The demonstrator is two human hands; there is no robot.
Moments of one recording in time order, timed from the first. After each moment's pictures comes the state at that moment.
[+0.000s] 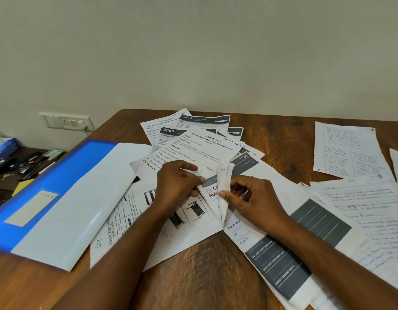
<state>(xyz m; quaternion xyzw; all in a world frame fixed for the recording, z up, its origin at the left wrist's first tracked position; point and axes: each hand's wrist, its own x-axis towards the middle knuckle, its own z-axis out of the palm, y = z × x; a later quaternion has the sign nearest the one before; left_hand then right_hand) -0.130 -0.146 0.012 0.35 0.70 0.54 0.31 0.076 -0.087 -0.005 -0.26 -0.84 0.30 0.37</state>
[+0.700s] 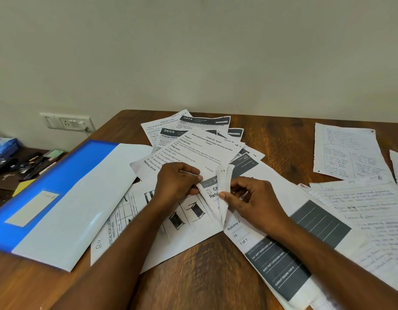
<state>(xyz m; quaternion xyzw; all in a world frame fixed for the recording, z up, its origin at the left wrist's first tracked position) -0.137 -0.141 0.008 0.32 0.69 0.55 0.35 0.075 -0.084 -0.009 -0.28 -0.83 0.30 0.37</state>
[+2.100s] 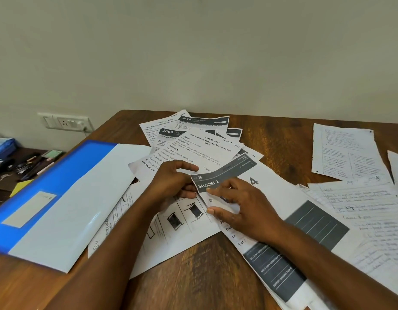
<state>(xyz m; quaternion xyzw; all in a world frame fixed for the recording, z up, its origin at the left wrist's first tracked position) -0.147 -0.147 0.023 0.35 0.64 0.51 0.46 0.073 -0.085 -0.021 -0.27 -0.91 0.17 0.27</state>
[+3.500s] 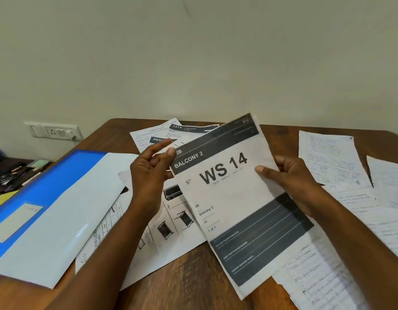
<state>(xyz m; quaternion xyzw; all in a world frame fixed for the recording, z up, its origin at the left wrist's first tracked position) -0.136 -0.151 0.042 0.35 0.50 0.75 0.28 0.145 -0.033 0.053 -0.43 -0.67 0.48 0.37</state>
